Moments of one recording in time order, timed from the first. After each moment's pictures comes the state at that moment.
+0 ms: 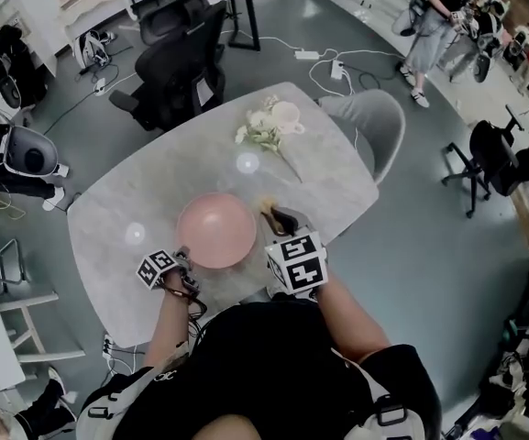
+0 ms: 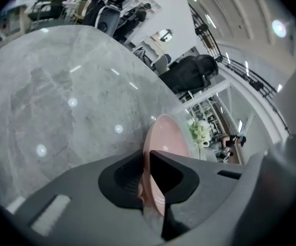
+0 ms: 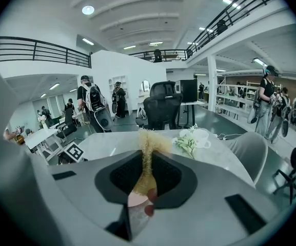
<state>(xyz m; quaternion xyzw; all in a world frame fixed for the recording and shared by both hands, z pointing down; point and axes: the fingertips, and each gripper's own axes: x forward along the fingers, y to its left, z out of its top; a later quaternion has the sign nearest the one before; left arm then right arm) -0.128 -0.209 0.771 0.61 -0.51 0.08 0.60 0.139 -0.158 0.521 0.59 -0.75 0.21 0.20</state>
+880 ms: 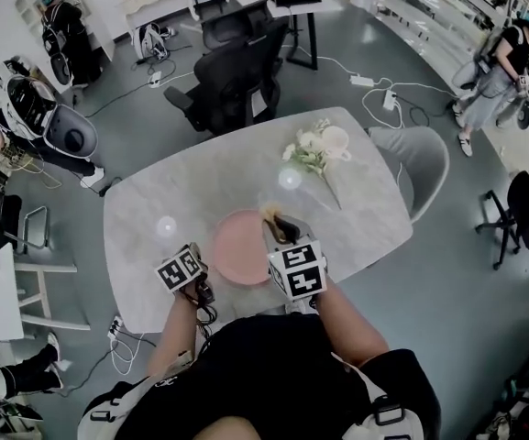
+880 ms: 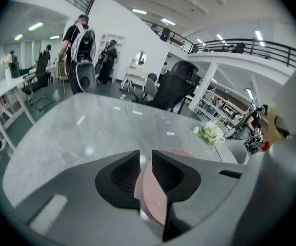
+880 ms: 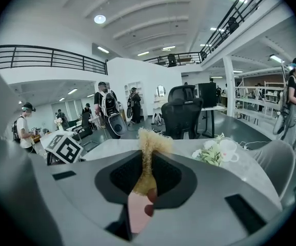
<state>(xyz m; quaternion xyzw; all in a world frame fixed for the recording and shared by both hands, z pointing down) -0.170 -0.223 0.668 0.65 -0.63 0.18 0.38 0.079 -0.203 0.514 0.52 -0.81 0.19 0.17</state>
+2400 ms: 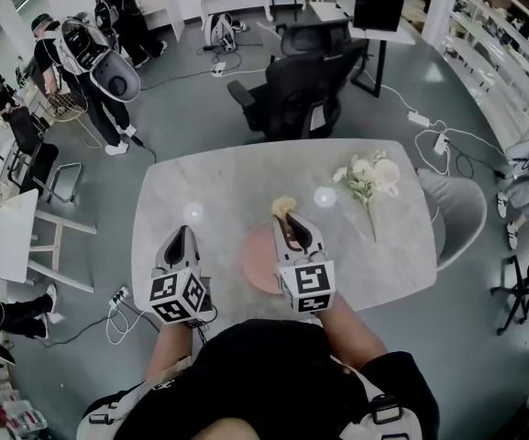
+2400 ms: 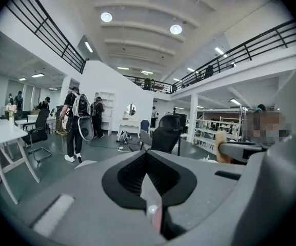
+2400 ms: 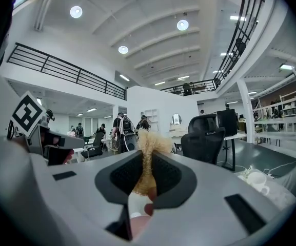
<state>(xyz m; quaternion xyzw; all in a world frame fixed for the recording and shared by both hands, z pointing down) -0.206 -0.189 0.448 0.71 -0.69 0.05 0.13 0.000 -0.228 0.445 0.47 -0.88 0.05 0.03</state>
